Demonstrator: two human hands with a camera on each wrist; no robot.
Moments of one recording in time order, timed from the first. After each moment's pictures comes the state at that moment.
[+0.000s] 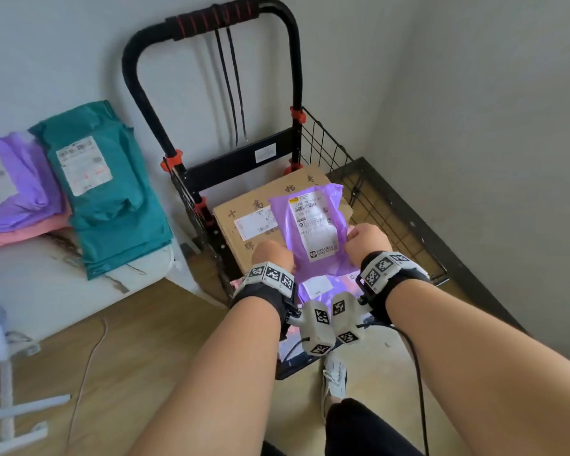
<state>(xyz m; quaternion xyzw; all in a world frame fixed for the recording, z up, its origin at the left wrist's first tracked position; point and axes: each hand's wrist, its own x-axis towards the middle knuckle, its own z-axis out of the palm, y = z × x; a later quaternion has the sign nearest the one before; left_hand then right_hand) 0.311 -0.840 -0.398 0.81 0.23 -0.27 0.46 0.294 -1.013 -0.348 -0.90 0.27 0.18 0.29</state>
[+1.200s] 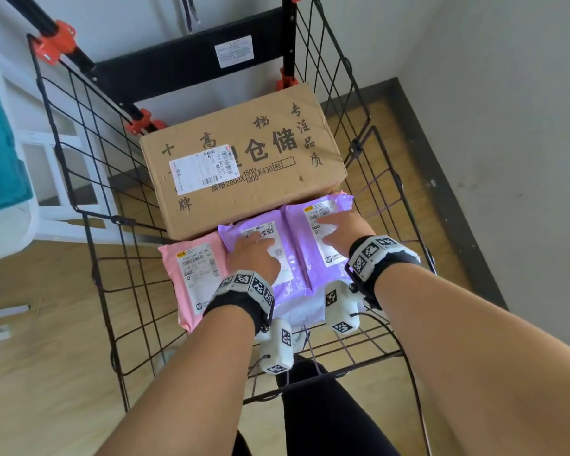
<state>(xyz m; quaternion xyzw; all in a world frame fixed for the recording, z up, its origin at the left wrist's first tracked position) 0.329 -0.932 -0.556 0.90 0.16 -0.35 0.21 0.389 -1.117 -0.547 -0.89 0.09 0.39 0.23</state>
